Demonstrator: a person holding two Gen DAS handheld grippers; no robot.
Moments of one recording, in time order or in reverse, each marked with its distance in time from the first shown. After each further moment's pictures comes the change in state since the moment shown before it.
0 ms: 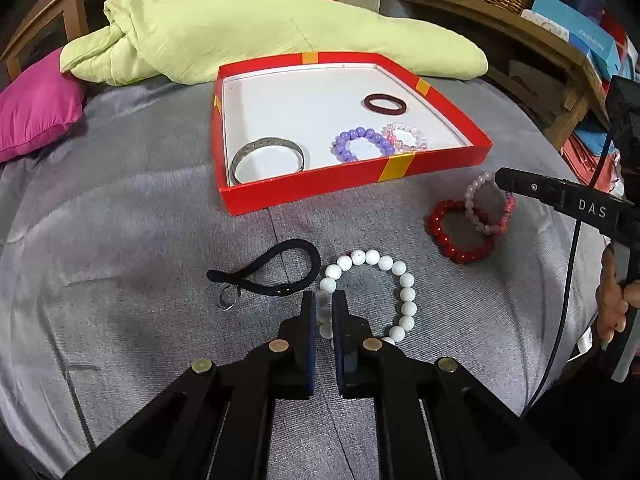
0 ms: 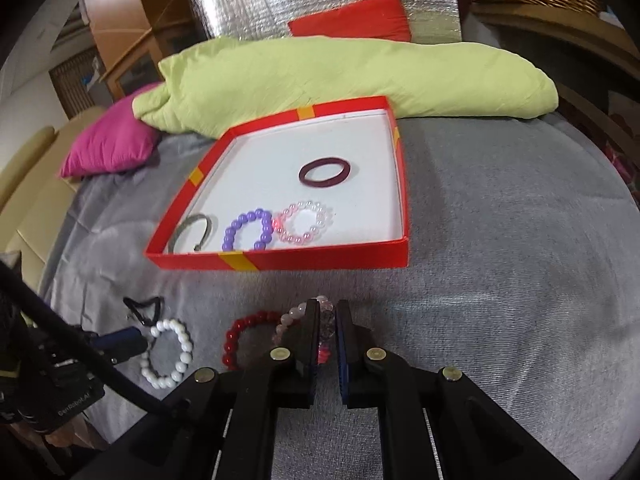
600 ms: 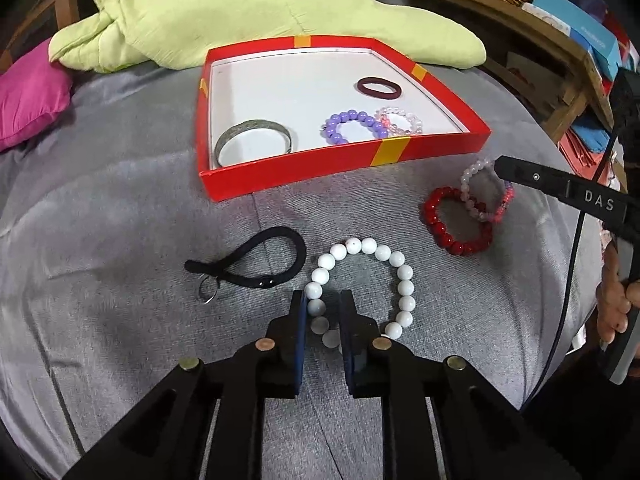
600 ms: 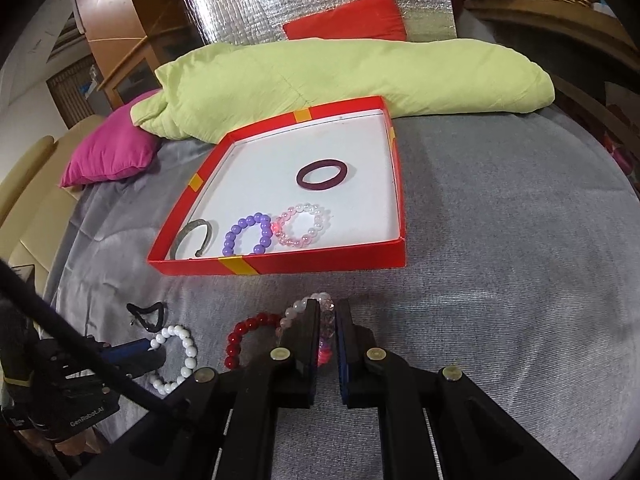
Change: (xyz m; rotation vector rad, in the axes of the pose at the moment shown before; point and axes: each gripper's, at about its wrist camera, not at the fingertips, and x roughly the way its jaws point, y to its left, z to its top) left arm 0.016 -0.007 -0.002 0.001 0.047 -0.023; right arm 0.001 -0.001 -0.001 0.019 0.003 0.008
